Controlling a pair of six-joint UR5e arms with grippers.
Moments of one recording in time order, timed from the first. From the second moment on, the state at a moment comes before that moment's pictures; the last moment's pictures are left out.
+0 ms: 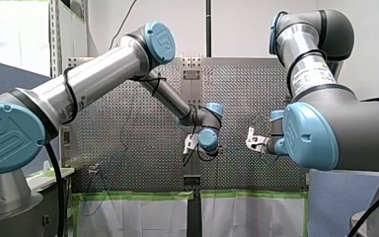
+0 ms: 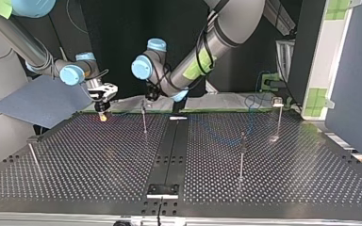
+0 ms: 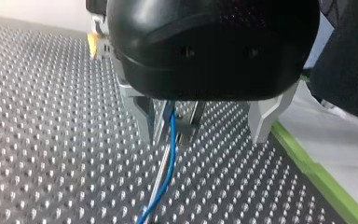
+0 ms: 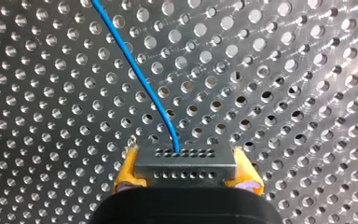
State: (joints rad) left arm -0.75 -2.52 -1.20 -2.89 -2.06 -1.53; right arm 1.73 -0.75 1.59 -0.73 1.20 1.78
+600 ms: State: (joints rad) left arm -0.83 -2.51 -1.28 -2.82 -2.08 -1.58; right arm 1.73 -0.75 1.59 -0.72 1.19 1.80
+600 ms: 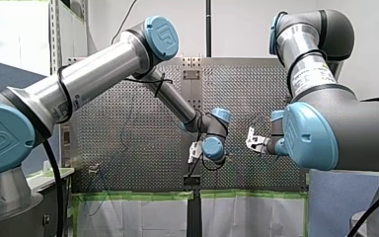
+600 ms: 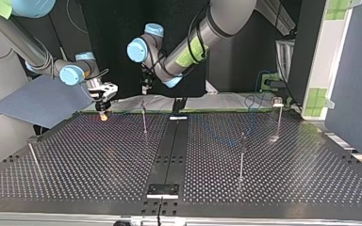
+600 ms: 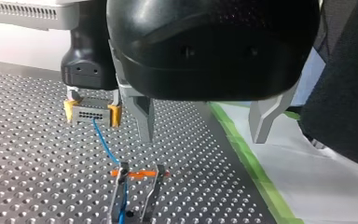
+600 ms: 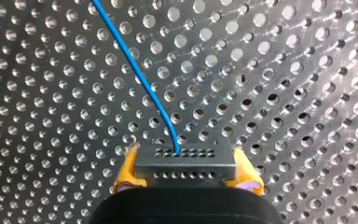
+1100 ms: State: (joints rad) left arm -0.82 -2.51 -1.29 -2.71 -2.08 -1.63; right arm 1.73 -0.75 1.60 -0.72 1.19 1.80
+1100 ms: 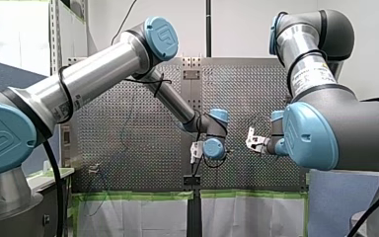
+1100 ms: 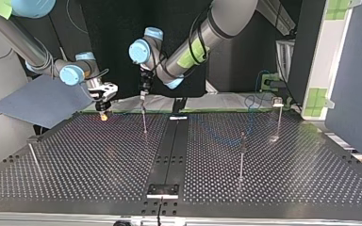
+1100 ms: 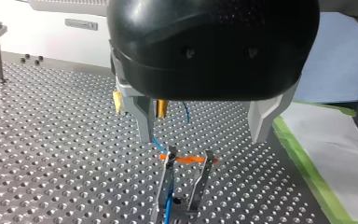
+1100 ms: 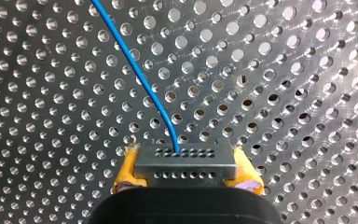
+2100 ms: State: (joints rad) left arm -0.84 -2.50 -1.31 -2.77 -2.13 -1.64; right arm 1.73 -0.75 1.60 -0.71 1.19 1.80
